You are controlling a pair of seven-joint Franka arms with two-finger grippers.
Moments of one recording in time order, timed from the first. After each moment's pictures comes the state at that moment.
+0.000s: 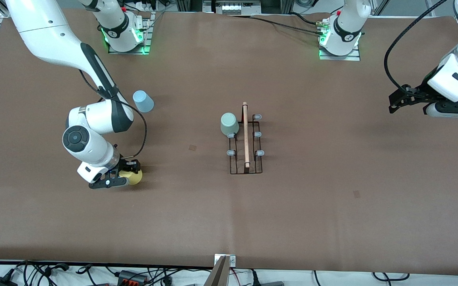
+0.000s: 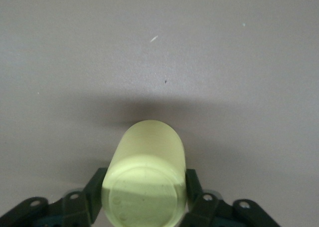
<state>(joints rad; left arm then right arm) -0.01 -0.04 -0.04 -1.76 0.00 1.76 -0.03 0.11 0.63 0.10 -1.72 -0.12 2.42 0.11</state>
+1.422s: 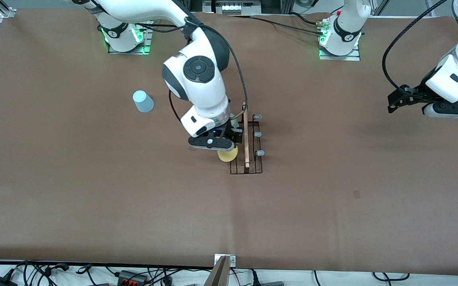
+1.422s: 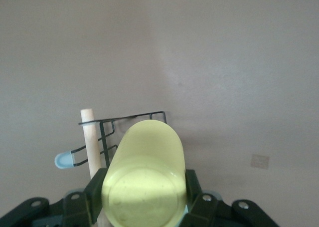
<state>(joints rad) -0.01 -0.04 -0.04 -1.76 0.00 1.76 -0.03 0.65 0.70 0.11 -1.22 -0.11 2.13 0.90</state>
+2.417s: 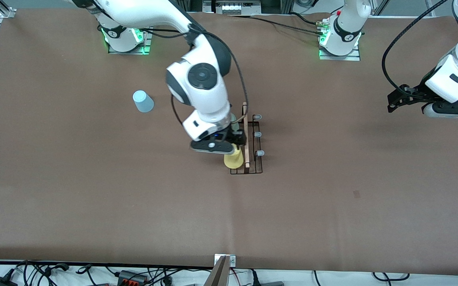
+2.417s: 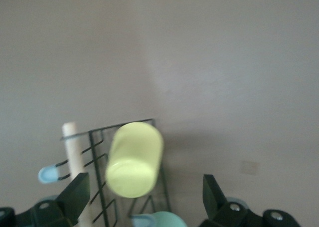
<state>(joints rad) -0.01 -0.04 -0.04 -1.76 0.00 1.75 -0.03 0.60 0.65 0.09 -1.25 -0.11 2.10 0.89</state>
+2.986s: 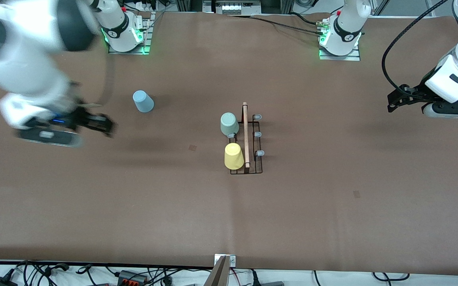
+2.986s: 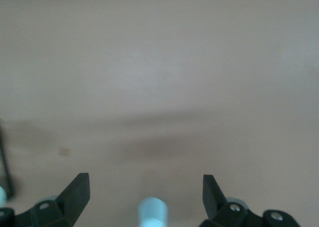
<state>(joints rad) -0.01 -0.03 -0.04 -1.75 0.00 1.75 -0.03 0.10 0.18 0.08 -1.48 -0.10 1.67 0.28</state>
